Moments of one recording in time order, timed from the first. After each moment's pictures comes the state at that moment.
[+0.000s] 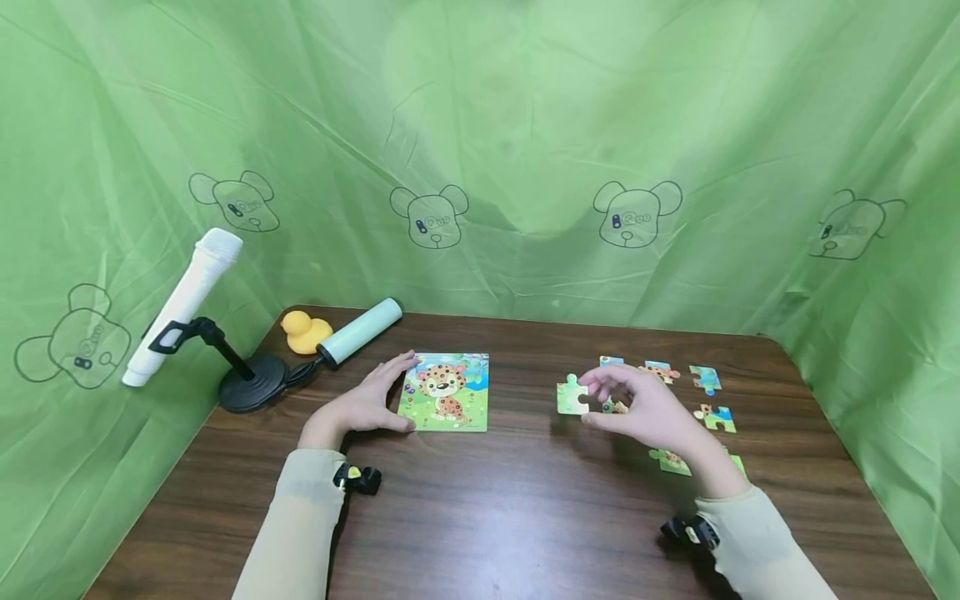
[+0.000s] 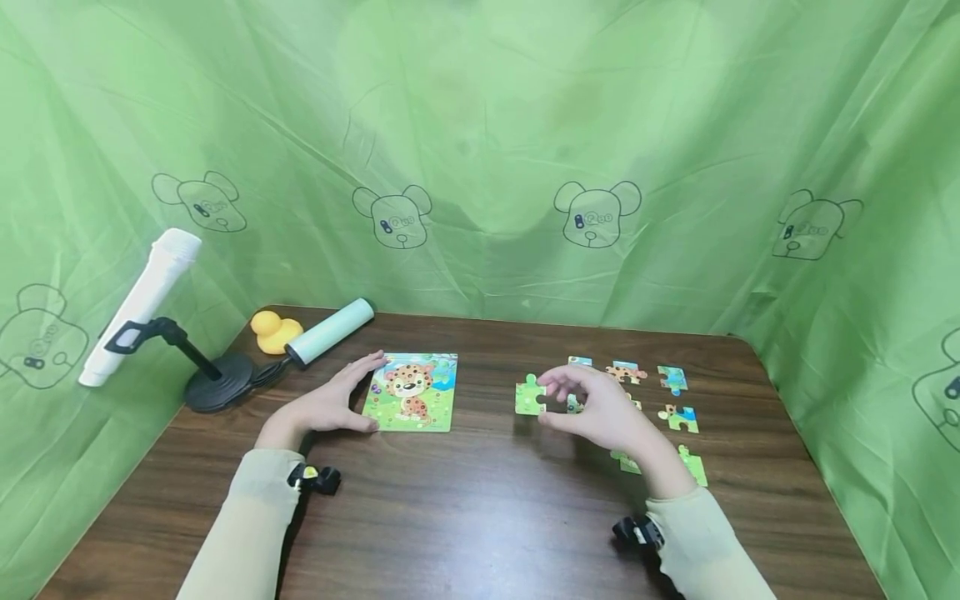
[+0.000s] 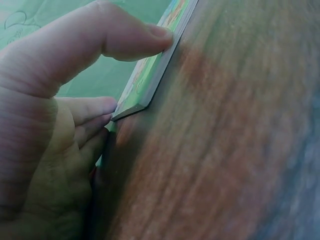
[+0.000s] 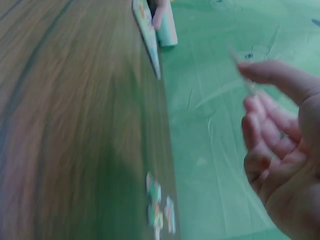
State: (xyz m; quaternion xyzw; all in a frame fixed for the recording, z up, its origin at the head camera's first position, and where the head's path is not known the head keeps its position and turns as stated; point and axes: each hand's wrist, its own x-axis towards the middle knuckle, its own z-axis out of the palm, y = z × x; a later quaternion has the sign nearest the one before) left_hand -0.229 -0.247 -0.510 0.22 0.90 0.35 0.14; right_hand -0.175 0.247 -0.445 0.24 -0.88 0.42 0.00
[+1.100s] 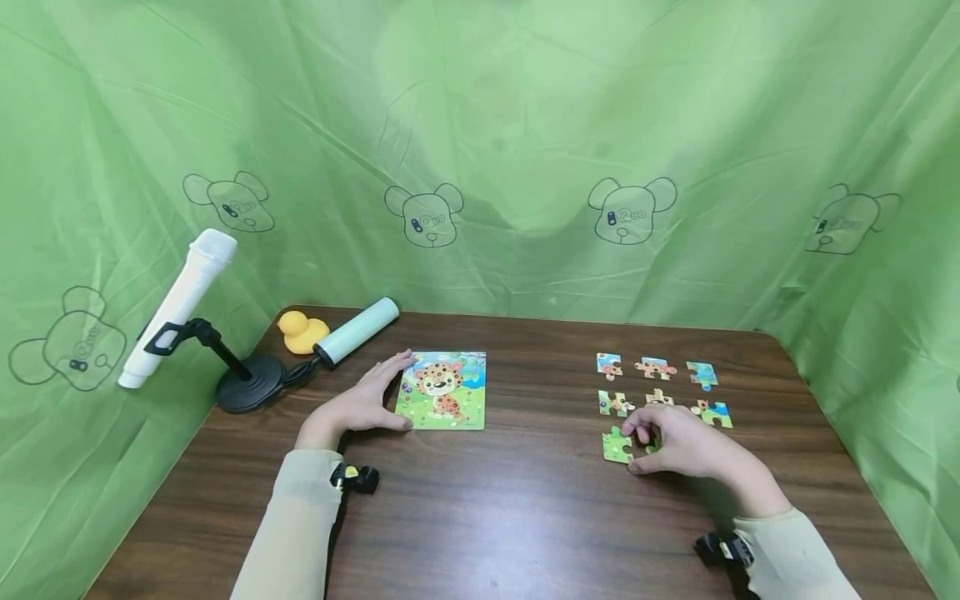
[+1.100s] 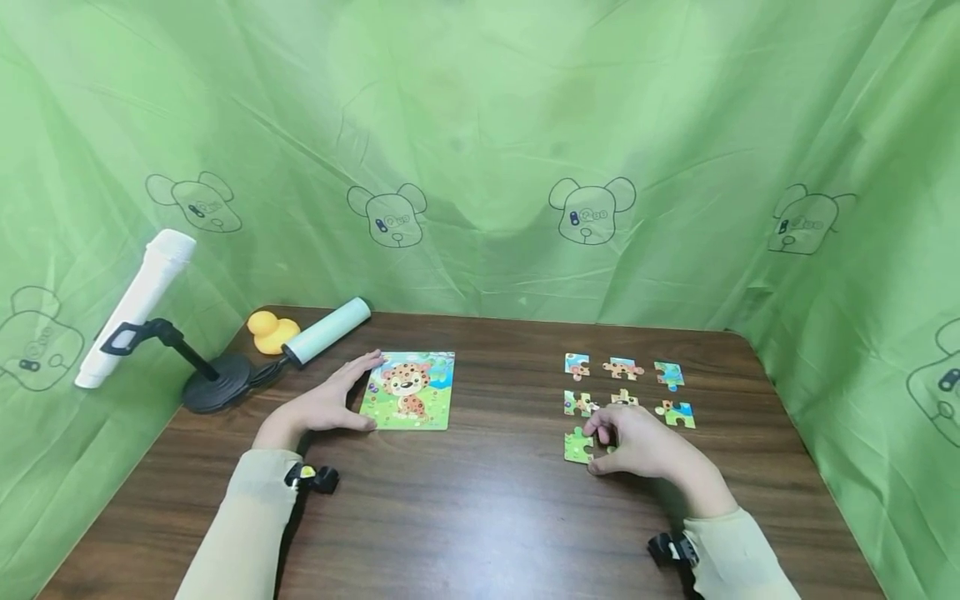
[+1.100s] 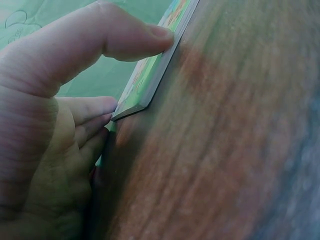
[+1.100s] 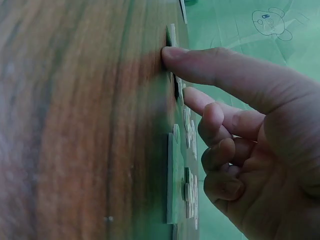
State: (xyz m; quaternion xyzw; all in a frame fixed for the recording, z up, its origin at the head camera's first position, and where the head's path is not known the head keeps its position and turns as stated) left_hand -0.229 -0.246 -0.508 0.22 0.90 0.34 0.15; right_hand -0.155 0.308 -0.474 0.24 -0.91 0.31 -0.12
